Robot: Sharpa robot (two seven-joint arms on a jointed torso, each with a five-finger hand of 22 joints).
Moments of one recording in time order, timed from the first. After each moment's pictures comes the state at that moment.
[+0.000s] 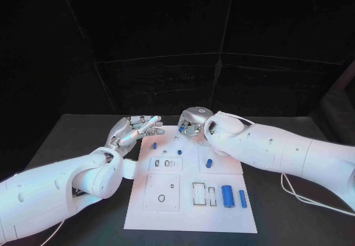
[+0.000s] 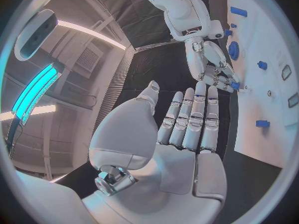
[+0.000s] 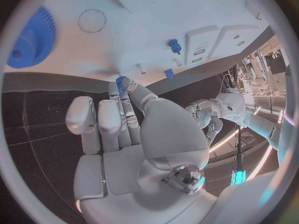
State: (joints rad) left arm 1.15 -0.88 -0.04 1.62 -0.06 -0.38 0.58; left_hand 1.24 0.03 0.05 0.12 0.04 0.90 0.23 0.14 0.07 0.96 0.19 0.18 0.07 1.03 0.15 0.22 0.12 0.17 0.78 0.26 0.29 0.12; right arm 1.29 -0.41 -0.07 1.08 -1.61 -0.31 -0.11; right_hand 1.28 0.06 0.32 -0.26 0.16 1.06 0.16 0.06 0.07 1.22 0.09 0.07 0.07 1.47 0.01 1.22 0.99 0.12 1.23 0.11 1.36 1.10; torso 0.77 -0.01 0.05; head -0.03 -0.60
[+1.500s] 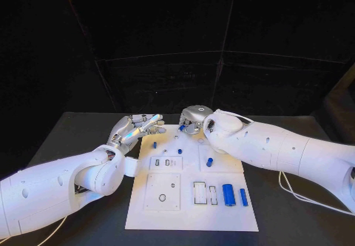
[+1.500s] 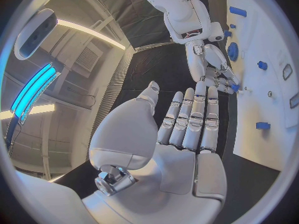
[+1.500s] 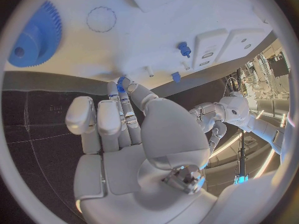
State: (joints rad) left arm 1.16 -0.87 -0.04 1.61 -0.06 -0.37 0.58; left_hand 1.24 0.03 0.05 0.12 0.04 0.90 0.23 0.14 0.07 0.96 0.19 0.18 0.07 1.03 0.15 0.22 0.12 0.17 0.78 0.26 0.29 0.12; right arm 1.30 -0.37 -0.07 1.04 -1.64 -0.28 -0.13; right_hand 1.27 0.05 0.33 -0.25 0.16 1.06 0.16 0.06 0.06 1.21 0.09 0.07 0.07 1.47 0.01 1.22 0.98 0.12 1.23 0.11 1.36 1.10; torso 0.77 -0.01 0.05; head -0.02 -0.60
